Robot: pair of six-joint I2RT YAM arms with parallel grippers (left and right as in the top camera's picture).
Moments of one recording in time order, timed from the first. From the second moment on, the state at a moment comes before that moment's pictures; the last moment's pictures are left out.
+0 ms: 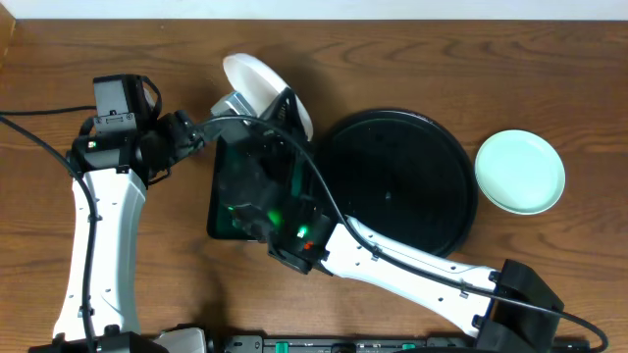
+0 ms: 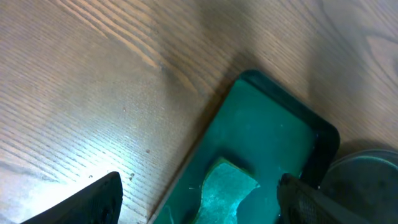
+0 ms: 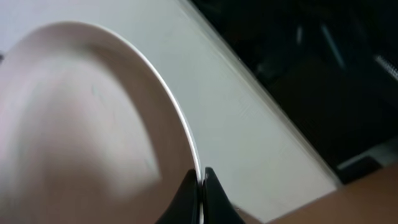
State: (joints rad) left arm 0.14 1.41 1.25 -0.89 0.07 -0.44; right arm 1.13 1.80 1.46 0.24 1.27 -0.68
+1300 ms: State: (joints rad) left arm 0.15 1.41 1.25 -0.89 0.07 -0.44; right arm 0.69 1.58 1.46 -0.54 0.44 0.33
